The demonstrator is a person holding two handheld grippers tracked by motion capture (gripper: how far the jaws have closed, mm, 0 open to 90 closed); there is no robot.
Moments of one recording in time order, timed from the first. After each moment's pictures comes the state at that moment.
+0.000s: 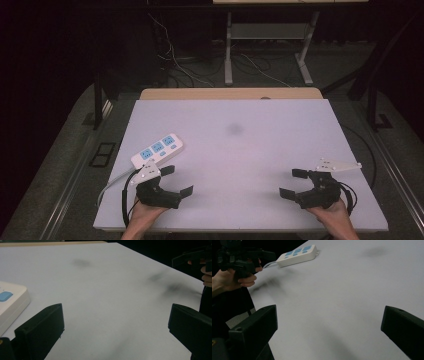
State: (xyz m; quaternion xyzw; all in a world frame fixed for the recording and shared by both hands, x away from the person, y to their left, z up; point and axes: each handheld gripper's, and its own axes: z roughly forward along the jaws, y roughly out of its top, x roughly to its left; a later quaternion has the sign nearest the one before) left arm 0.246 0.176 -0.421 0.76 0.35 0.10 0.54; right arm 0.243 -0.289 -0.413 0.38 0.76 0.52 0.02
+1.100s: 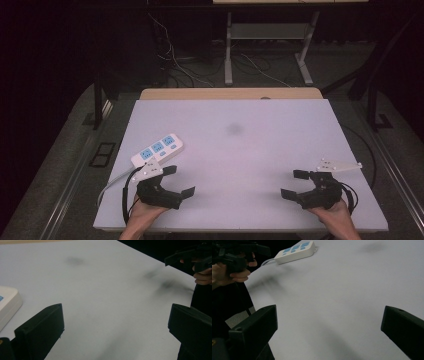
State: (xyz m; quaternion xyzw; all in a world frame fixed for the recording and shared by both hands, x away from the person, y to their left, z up) left arm 0.245 0.171 -0.406 0.77 0.34 0.08 0.53; right arm 0.244 -0.293 -0.415 0.39 0.77 0.51 0.02
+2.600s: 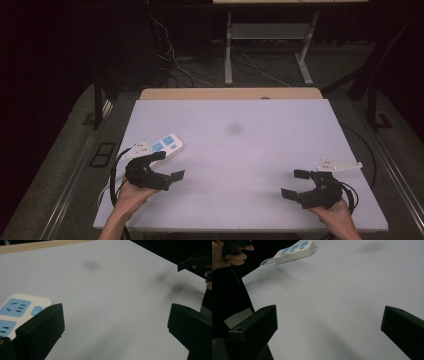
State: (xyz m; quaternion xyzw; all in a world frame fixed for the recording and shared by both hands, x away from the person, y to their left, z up) left arm 0.275 0.194 -0.371 0.79 0.36 0.09 0.50; right arm 0.244 -0.294 -0.415 0.39 0.77 0.51 0.02
